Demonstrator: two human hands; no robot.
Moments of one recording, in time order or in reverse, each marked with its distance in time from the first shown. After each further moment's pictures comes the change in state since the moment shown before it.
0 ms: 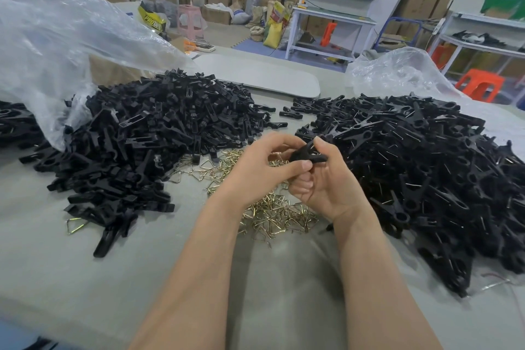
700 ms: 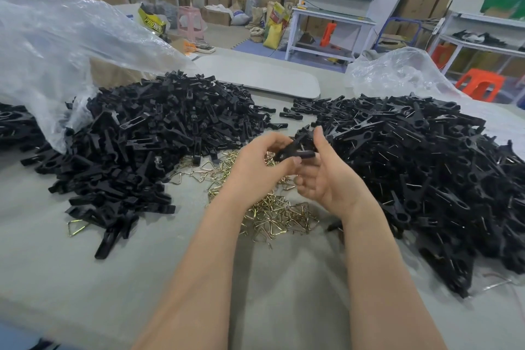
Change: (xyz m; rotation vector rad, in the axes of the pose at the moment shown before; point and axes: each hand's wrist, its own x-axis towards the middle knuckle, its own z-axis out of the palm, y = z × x) left_hand 0.004 -0.013 0.002 0.142 0.137 -0.028; right_hand -0.004 -0.011 0.002 -0.352 0.314 0.037
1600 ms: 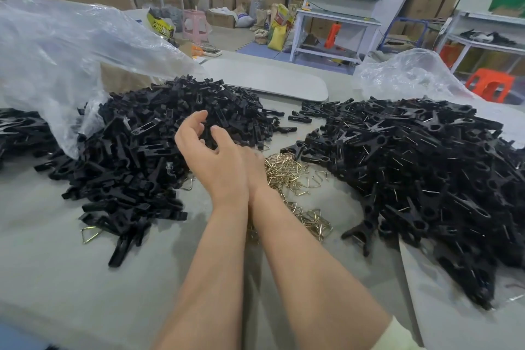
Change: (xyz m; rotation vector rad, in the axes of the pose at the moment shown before) left_hand 0.005 0.003 -0.023 -0.343 1.025 -0.096; right_hand 0.080 0.035 0.125 -1.423 0.117 -0.510
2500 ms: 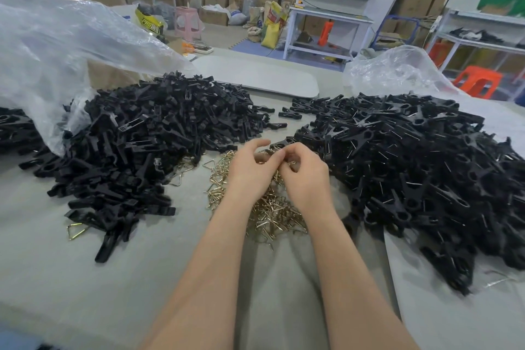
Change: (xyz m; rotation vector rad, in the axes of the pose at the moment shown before) left_hand -0.022 -0.019 0.011 0.384 -0.814 -0.285; right_hand -0.077 0.066 -0.048 0.545 0.400 0.244
